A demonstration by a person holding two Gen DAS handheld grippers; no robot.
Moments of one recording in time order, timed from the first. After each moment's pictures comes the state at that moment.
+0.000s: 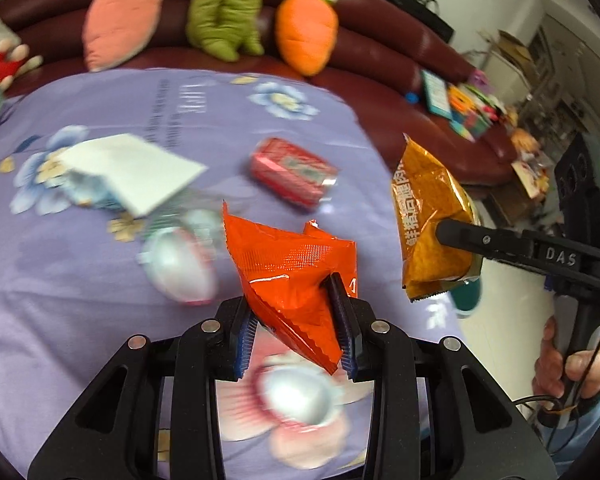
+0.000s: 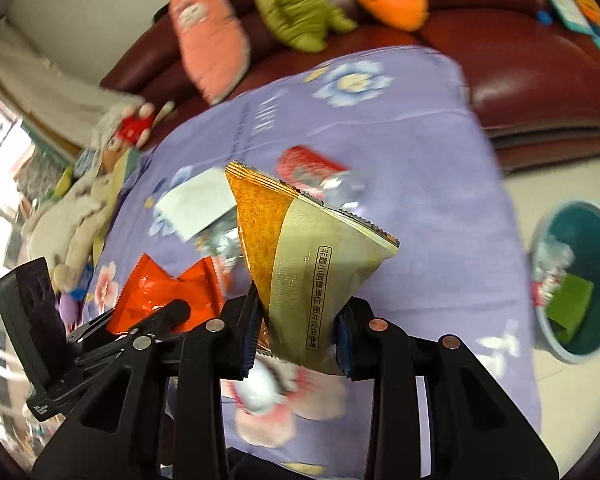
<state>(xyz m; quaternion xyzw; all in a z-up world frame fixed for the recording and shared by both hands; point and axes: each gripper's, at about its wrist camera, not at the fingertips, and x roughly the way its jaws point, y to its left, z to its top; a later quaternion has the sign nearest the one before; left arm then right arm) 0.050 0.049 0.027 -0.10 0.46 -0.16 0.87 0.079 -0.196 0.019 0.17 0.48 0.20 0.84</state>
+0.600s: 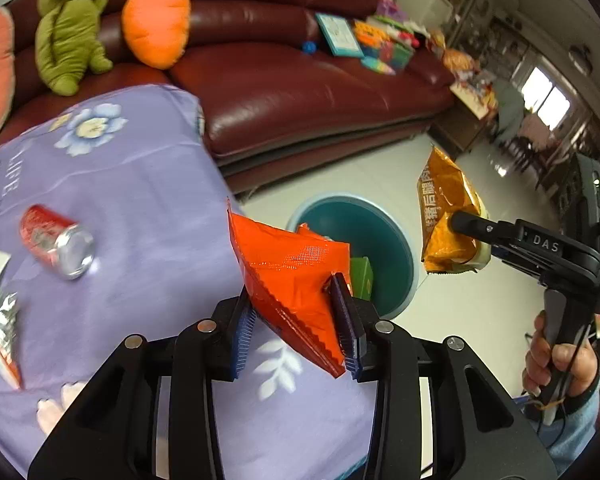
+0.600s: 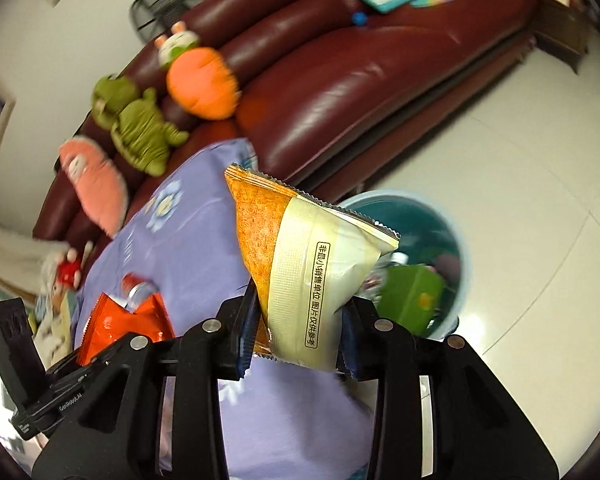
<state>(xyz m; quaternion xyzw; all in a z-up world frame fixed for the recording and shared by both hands) 0.088 -0.197 0.025 0.01 0.48 -0.28 0.83 0.035 -0.472 -0.016 0.31 0.41 0.01 0.86</state>
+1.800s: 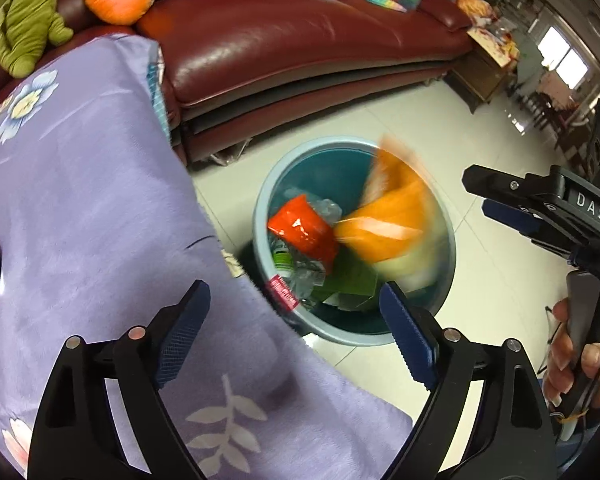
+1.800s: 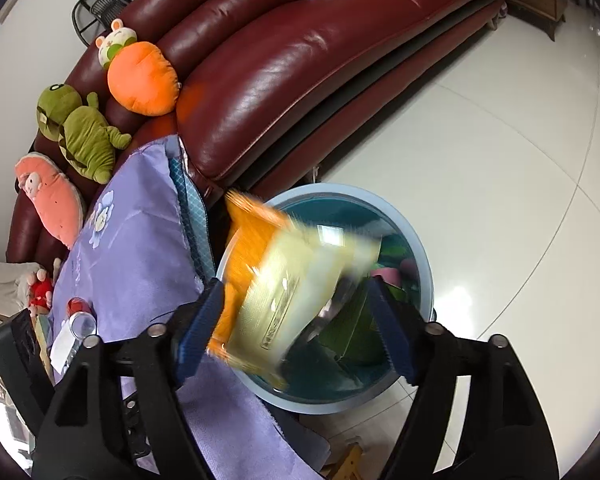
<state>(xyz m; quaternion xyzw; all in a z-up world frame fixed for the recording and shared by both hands) 0.129 -0.277 -0.063 0.06 0.54 -0.26 0.80 0.082 -0.513 -0.082 0.32 0.46 -0.04 0.83</state>
